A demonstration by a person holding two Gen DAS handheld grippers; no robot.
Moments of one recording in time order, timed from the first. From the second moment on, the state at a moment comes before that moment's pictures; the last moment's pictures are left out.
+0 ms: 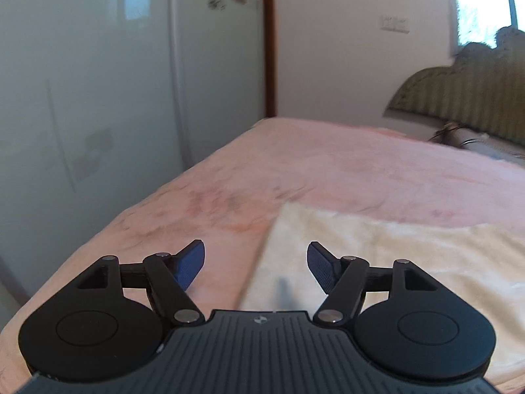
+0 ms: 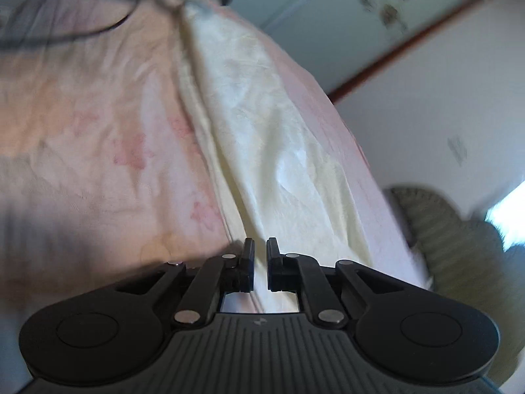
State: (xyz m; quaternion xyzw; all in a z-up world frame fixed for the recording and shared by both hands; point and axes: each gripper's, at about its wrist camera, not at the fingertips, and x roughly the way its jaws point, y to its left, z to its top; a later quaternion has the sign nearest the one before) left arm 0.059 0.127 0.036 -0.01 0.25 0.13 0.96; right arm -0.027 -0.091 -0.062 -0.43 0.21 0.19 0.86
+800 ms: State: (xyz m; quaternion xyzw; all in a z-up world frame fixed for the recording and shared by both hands) left arm 0.038 -0.202 -0.040 0.21 0.22 -0.39 0.87; right arm 0.009 -0.434 -0.042 0.04 0.28 -0.24 0.93
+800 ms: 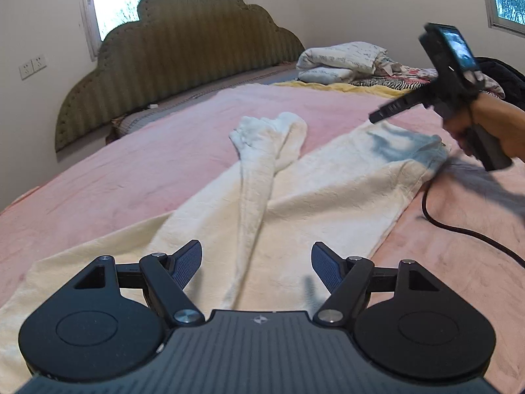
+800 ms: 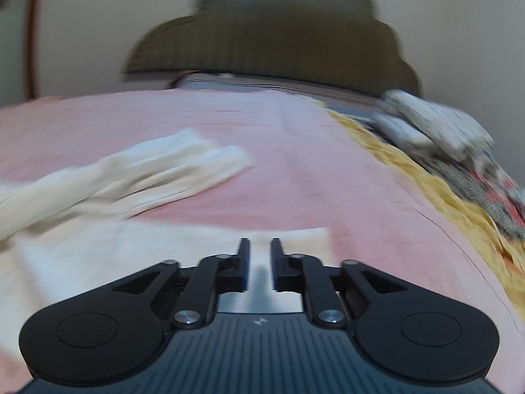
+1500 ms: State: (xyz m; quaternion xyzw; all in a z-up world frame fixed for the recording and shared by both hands) left arm 0.076 -0.235 -0.053 0.17 0.25 -0.37 0.88; right arm 0.038 -0.445 -0.020 0.01 0.21 -0.32 0.92
